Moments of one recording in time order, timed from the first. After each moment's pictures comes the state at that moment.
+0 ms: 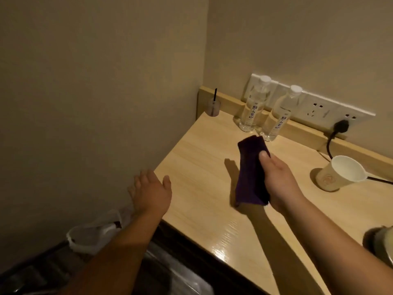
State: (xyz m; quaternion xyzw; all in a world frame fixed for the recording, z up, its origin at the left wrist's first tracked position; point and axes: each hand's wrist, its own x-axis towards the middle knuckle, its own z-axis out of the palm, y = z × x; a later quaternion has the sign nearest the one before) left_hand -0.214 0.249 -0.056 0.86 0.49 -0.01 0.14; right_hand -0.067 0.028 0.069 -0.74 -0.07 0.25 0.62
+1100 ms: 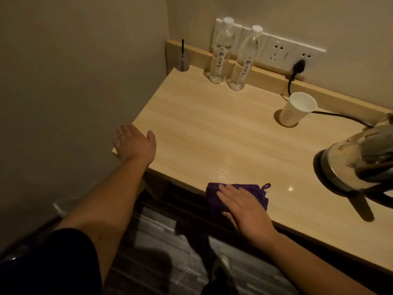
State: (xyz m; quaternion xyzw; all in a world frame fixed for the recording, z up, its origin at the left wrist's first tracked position) left_hand -0.215 0.233 -0.054 0.89 0.44 -0.04 0.12; right_hand -0.224 -0.109 -0.049 -0.87 -0.47 0.11 0.10
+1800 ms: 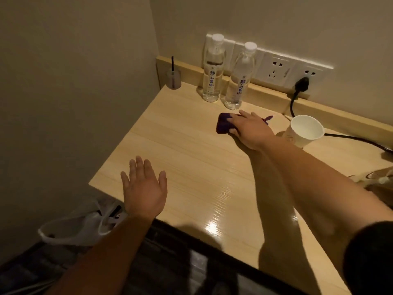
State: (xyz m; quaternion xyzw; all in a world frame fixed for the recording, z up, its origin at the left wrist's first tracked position) left_hand -0.205 0.160 -0.067 0.93 0.36 -0.03 0.06; right_hand 0.085 -0.025 -0.029 -0.91 -0.41 0.08 0.06
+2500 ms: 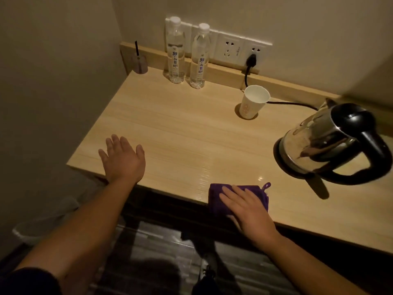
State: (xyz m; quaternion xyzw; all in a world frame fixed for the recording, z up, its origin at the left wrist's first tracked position) left_hand -0.208 0.157 -0.059 0.93 0.35 -0.03 0.08; right_hand -0.218 -0.204 -0.055 -0.91 -0.38 0.11 0.10
